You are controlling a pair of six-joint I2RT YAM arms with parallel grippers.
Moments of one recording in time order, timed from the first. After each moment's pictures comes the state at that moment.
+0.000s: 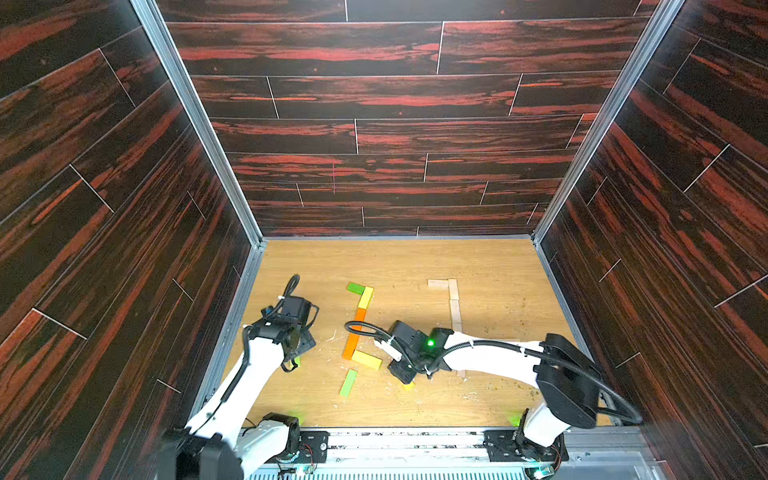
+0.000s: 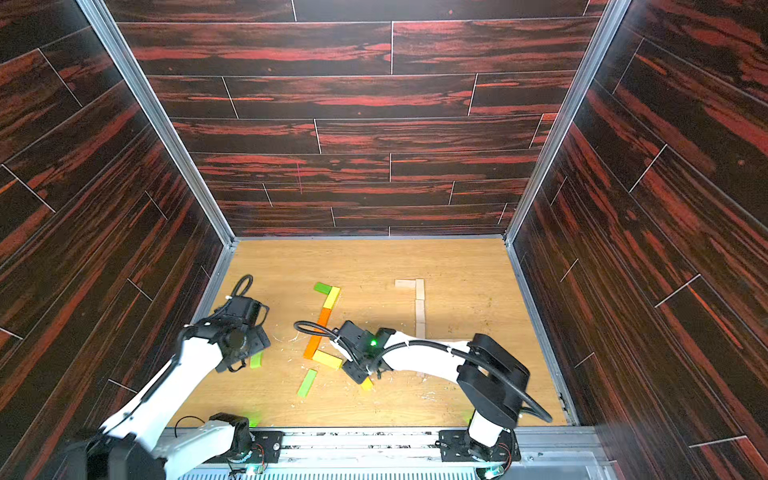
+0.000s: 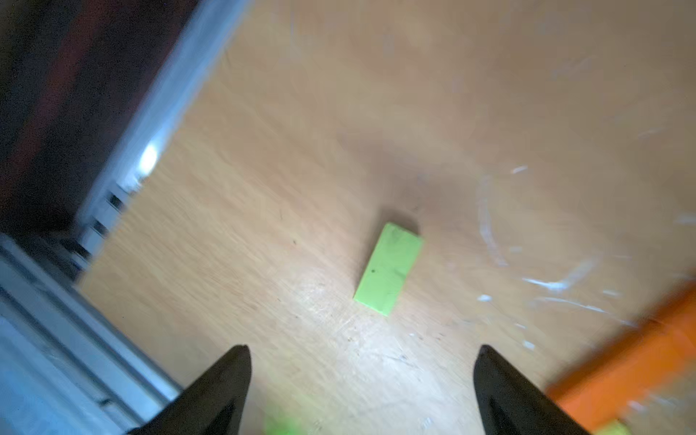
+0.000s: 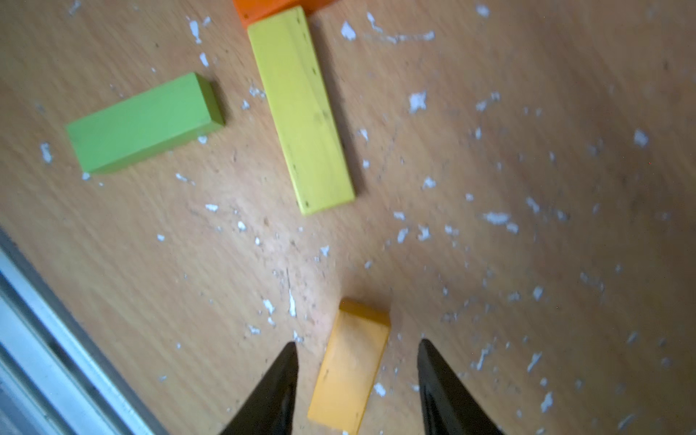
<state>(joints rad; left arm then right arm) -0.12 1.13 0.77 -0.98 -0.32 -0.76 1.10 1.66 1.04 -0.55 0.02 0.16</state>
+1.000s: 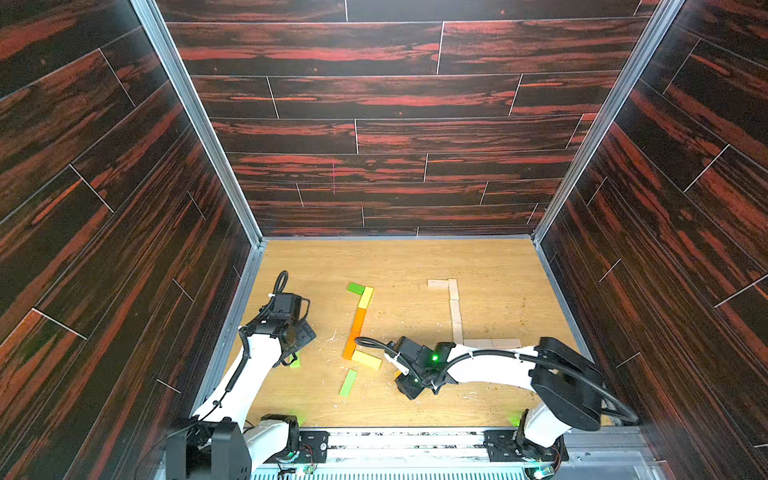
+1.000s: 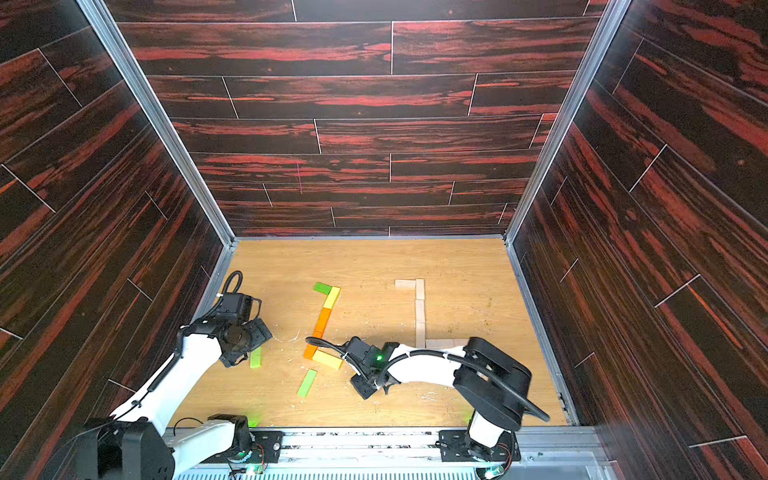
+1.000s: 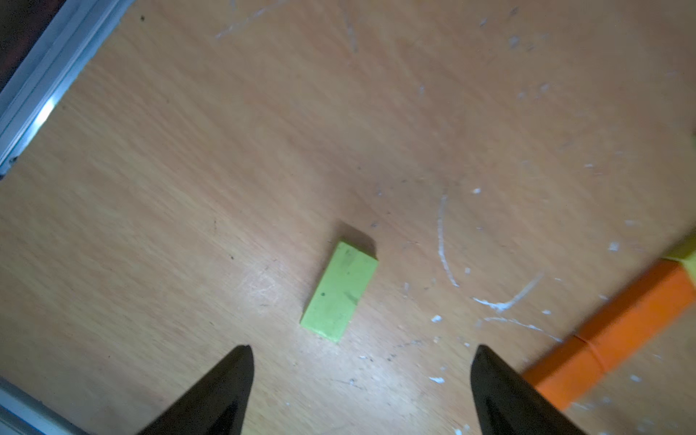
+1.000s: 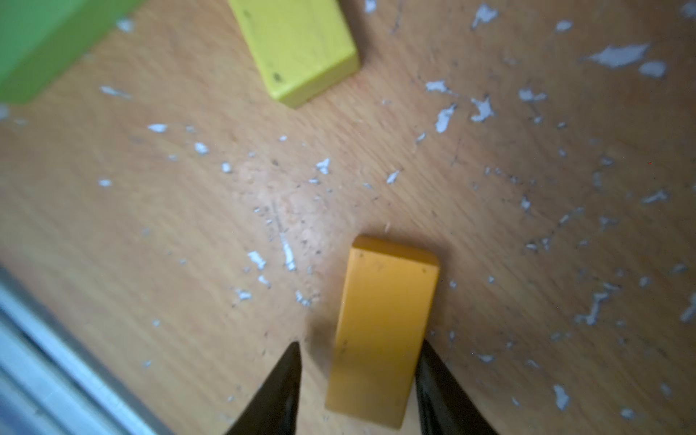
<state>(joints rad) -0.05 1.14 0.80 -0.87 -0.17 -0.74 1.13 1.68 0.92 -0.49 -0.03 0.32</state>
